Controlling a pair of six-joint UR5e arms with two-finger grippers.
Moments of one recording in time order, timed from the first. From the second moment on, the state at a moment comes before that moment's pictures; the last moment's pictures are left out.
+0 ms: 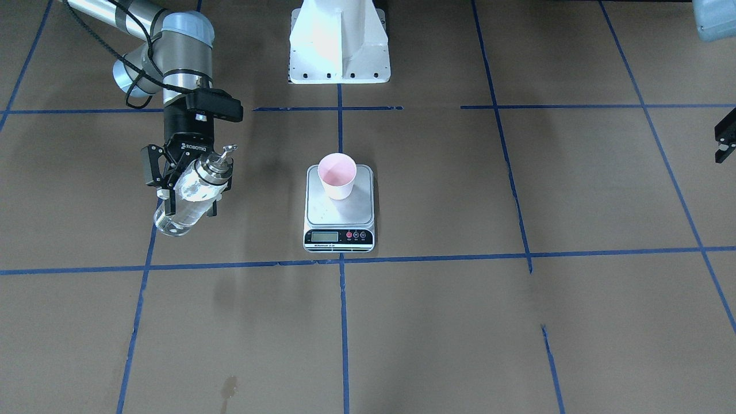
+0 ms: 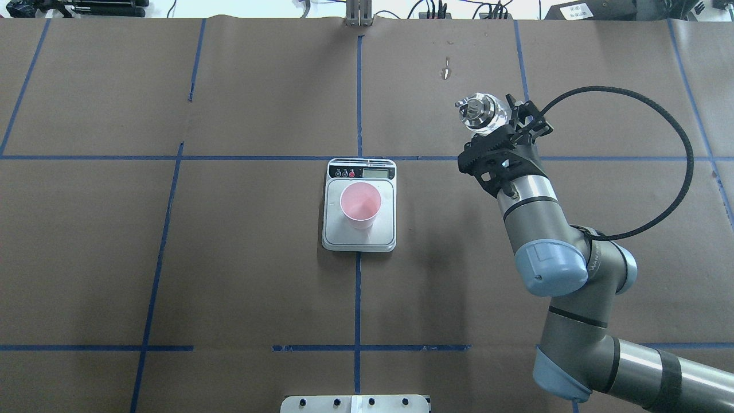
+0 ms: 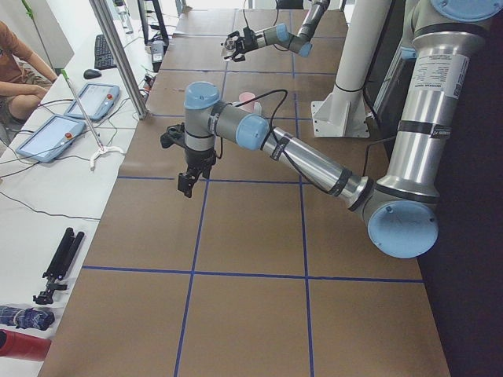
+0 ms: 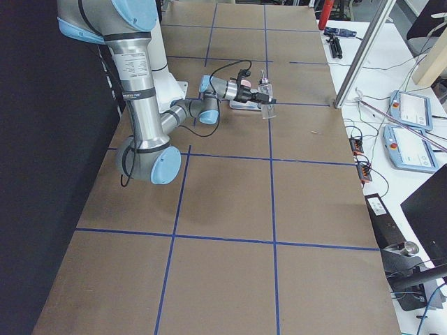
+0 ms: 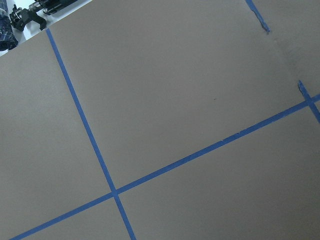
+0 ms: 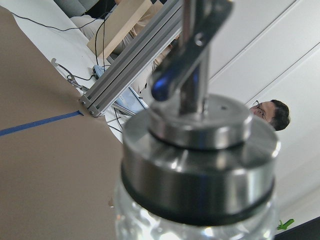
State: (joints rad) left arm -1.38 -1.73 -1.90 -1.44 -2.16 0.06; right arm 0.41 -1.28 1.76 -0.80 0.65 0.20
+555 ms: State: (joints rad) left arm -1.38 -1.73 -1.84 -1.50 -2.16 0.07; right arm 0.32 -1.20 1.72 -0.91 0.49 0.11
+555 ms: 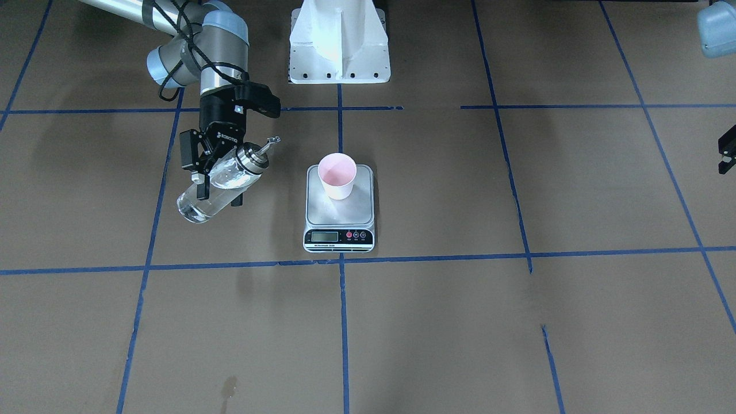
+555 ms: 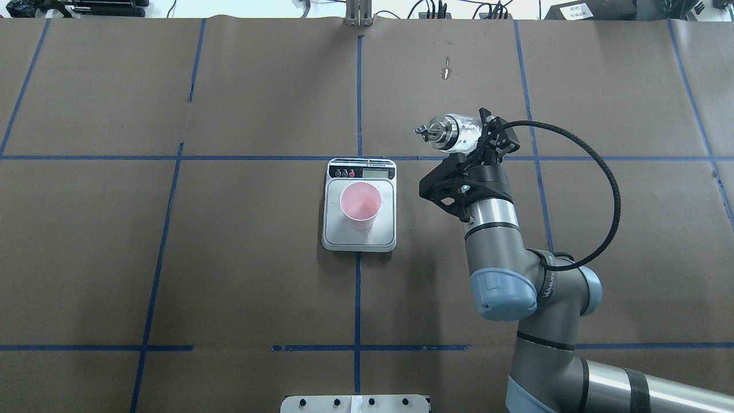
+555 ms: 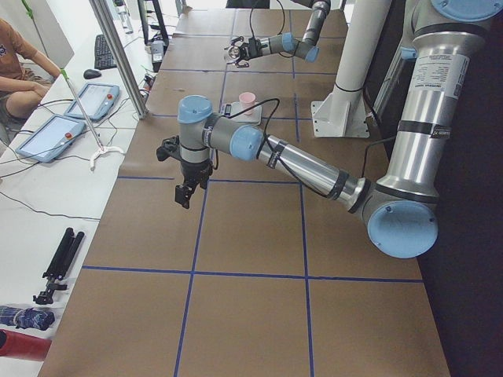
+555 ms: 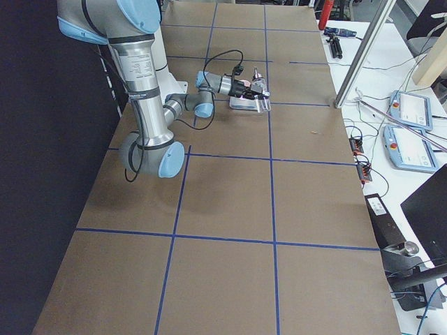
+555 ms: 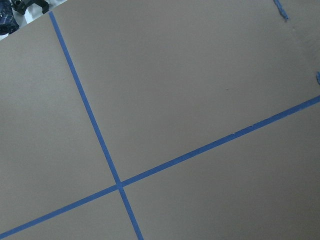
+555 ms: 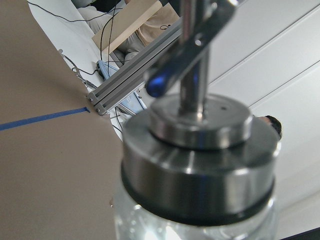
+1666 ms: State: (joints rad) left arm -1.38 -1.72 -1.81 -1.51 -2.16 0.07; right arm 0.21 -1.17 1.60 -0.93 0.26 -0.03
